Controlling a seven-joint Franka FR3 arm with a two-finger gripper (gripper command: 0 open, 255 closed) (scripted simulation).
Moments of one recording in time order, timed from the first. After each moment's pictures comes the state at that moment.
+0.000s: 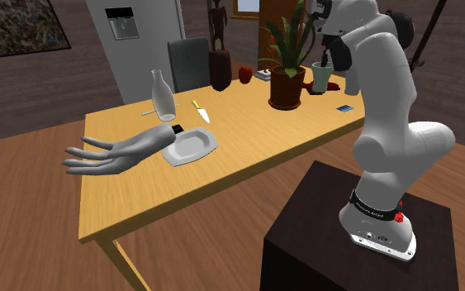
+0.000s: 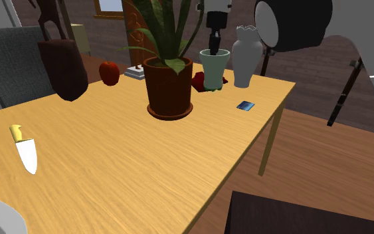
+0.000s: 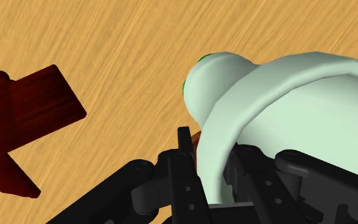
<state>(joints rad) -0.64 0.70 -0.68 -0.97 0.51 1.42 -1.43</state>
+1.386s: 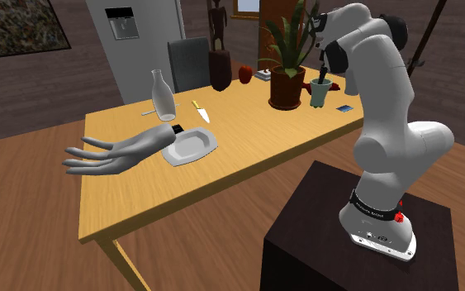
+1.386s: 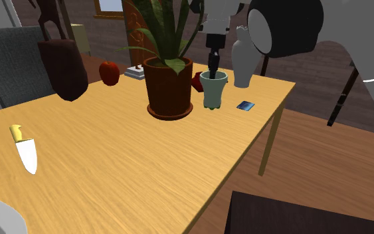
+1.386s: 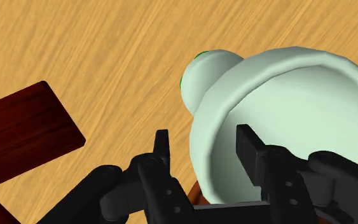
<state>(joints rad) -0.62 0.73 -0.68 -1.12 0.52 1.58 -1.48</state>
